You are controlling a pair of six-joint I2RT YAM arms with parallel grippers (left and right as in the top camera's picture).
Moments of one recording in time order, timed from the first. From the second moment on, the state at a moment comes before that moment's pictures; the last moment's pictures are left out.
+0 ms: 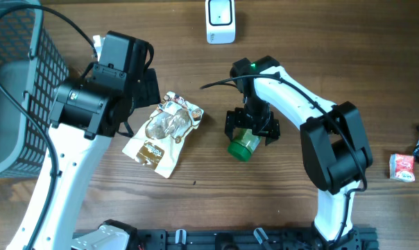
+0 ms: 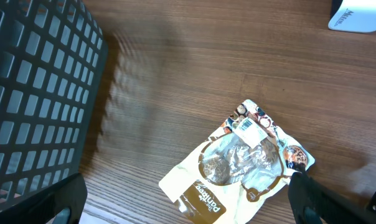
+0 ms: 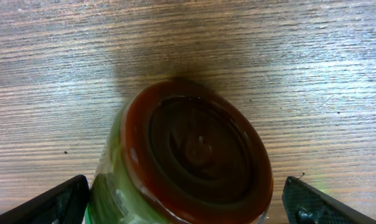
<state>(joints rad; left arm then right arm) -0.34 1.39 1.62 -1.30 -0.40 -0.42 0.47 2.08 1.52 -1.30 -0.20 0.55</state>
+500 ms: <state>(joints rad) -0.34 1.39 1.62 -1.30 -0.40 -0.42 0.47 2.08 1.72 -1.41 0.00 0.54</state>
